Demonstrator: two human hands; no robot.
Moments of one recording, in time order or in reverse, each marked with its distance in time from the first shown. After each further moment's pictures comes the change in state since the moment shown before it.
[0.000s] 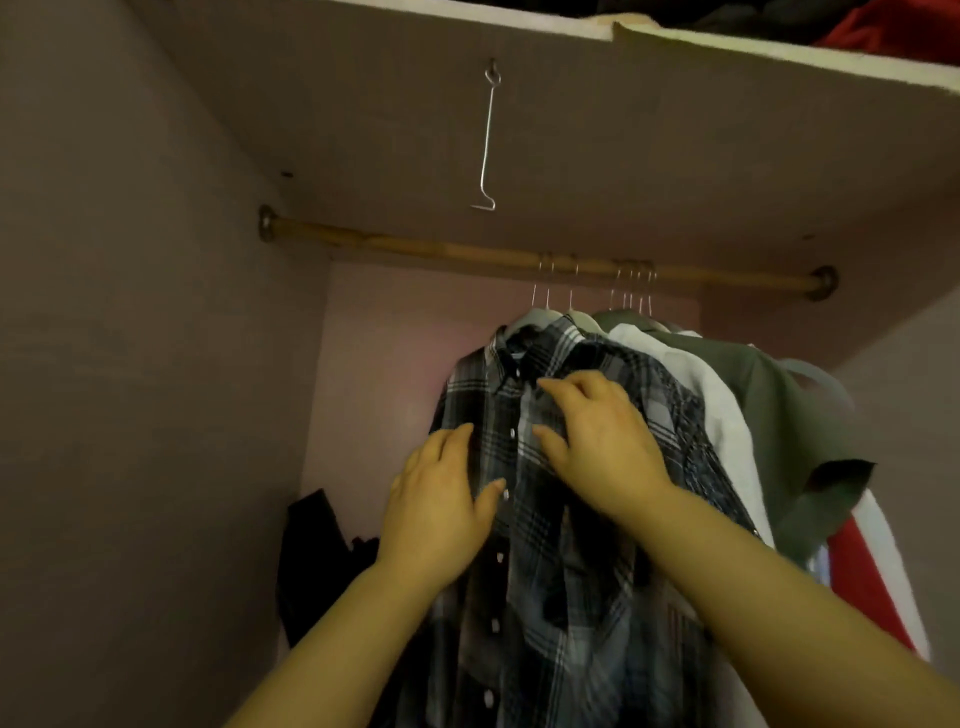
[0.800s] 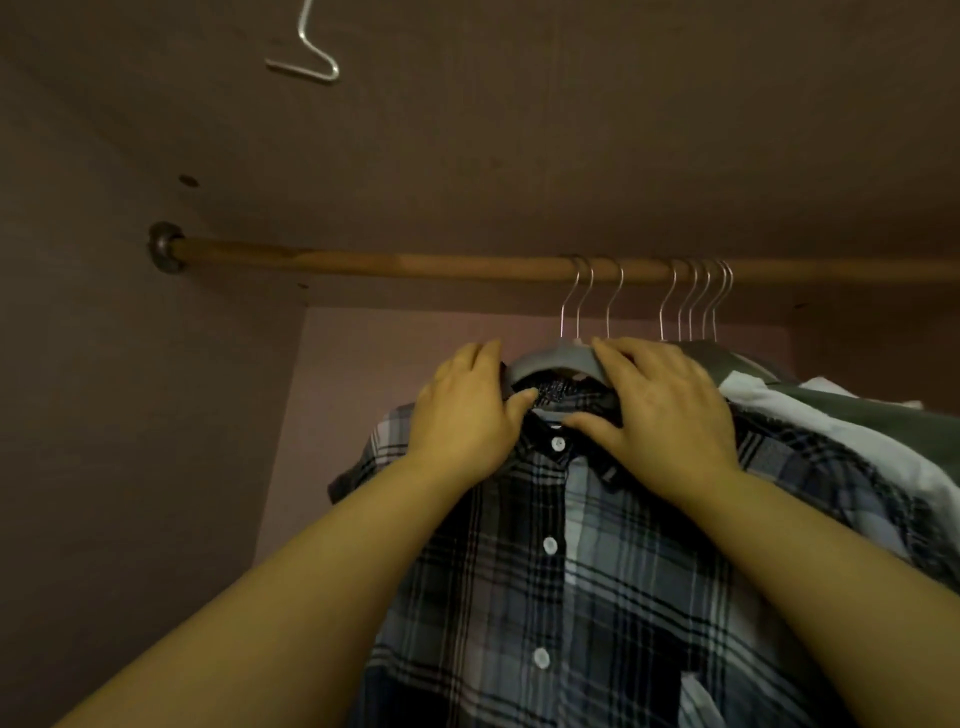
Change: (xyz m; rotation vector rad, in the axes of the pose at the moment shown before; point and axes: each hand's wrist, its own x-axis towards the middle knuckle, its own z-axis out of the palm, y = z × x) left_hand 0.220 -0.006 0.089 0.215 0.175 0.099; right_hand 0.145 0.141 0.094 -0.166 0.399 -0.129
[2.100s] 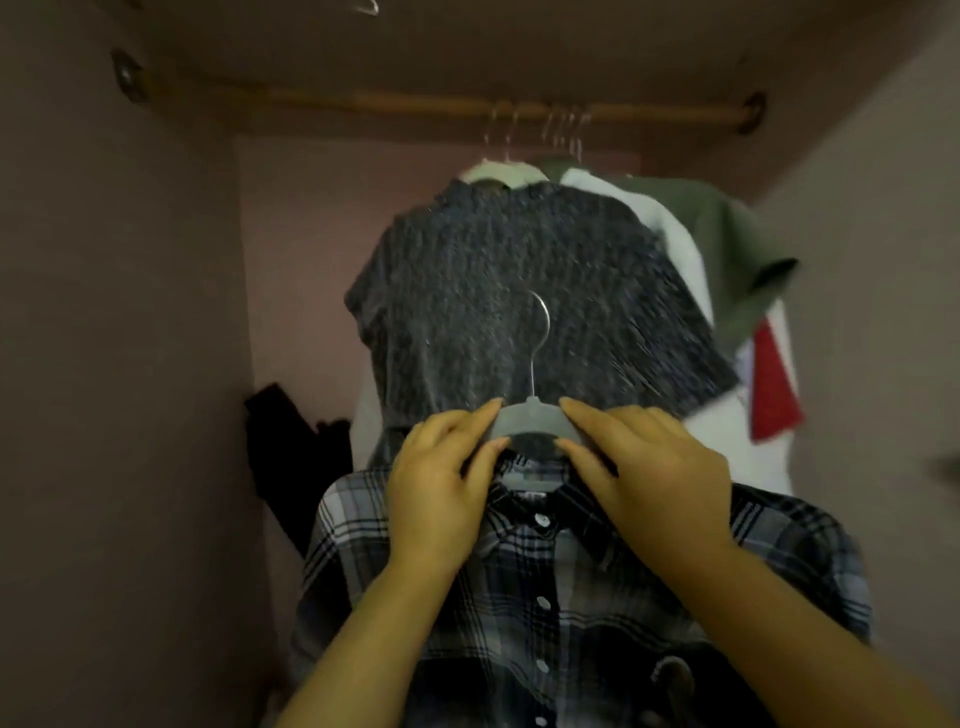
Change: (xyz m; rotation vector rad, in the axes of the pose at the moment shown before) left_hand -0.312 0.059 -0.117 -0.525 0.018 0.021; right_hand -0.244 -0.131 -0.231 -0.010 -0.042 0.115
